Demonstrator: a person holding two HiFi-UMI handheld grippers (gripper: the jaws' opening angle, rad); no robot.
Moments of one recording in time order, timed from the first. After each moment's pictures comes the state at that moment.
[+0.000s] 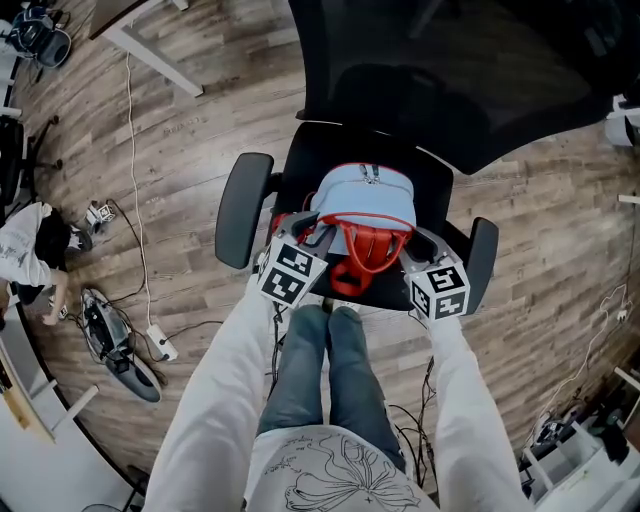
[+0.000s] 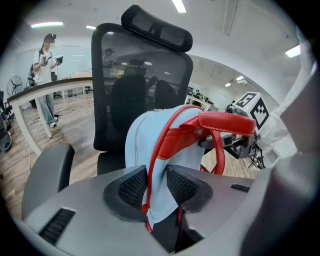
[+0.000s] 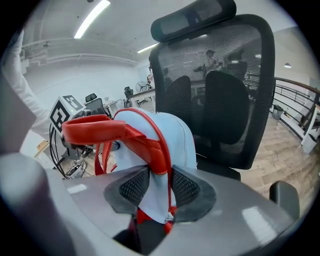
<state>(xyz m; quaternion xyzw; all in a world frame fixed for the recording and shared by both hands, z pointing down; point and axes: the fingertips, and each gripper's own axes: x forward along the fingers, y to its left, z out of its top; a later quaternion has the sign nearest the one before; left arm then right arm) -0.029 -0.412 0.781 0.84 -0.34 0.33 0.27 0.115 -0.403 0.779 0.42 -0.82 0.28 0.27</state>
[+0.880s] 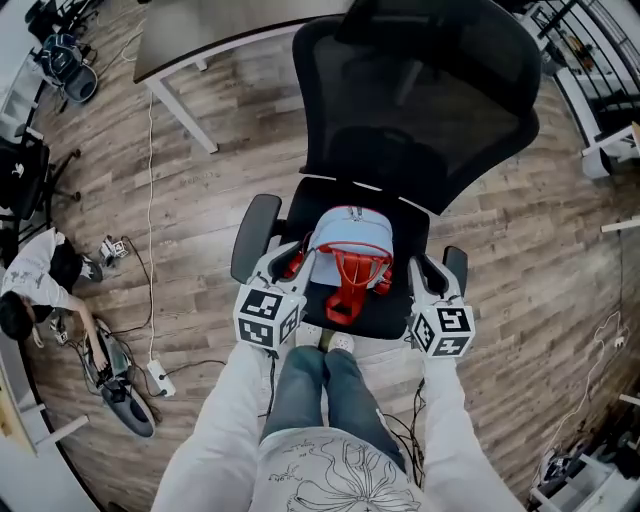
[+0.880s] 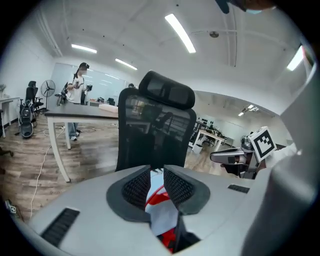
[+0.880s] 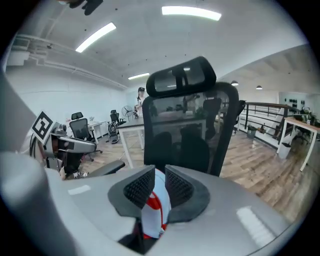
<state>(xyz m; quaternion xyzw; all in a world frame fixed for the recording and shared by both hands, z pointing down) -0.066 -0.401 0.607 0.84 -0.47 0.16 0.24 0.154 -0.396 0.612 0.55 -0.80 0.20 0.16</state>
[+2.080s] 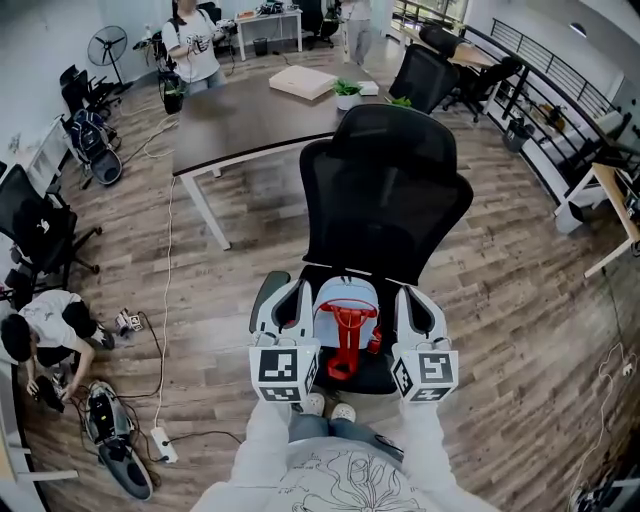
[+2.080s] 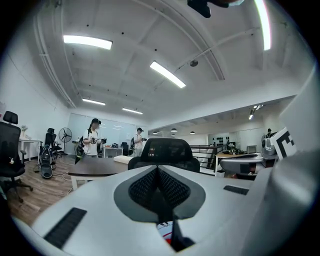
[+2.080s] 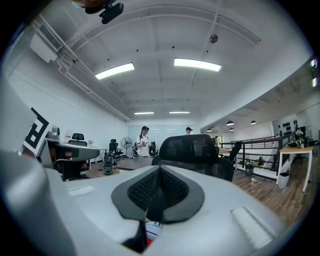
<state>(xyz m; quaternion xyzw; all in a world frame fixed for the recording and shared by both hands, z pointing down) -0.067 -0.339 0.351 0.81 -0.59 0.03 0.04 0.116 -0.333 0.360 0.59 -0.81 0.02 0.00</state>
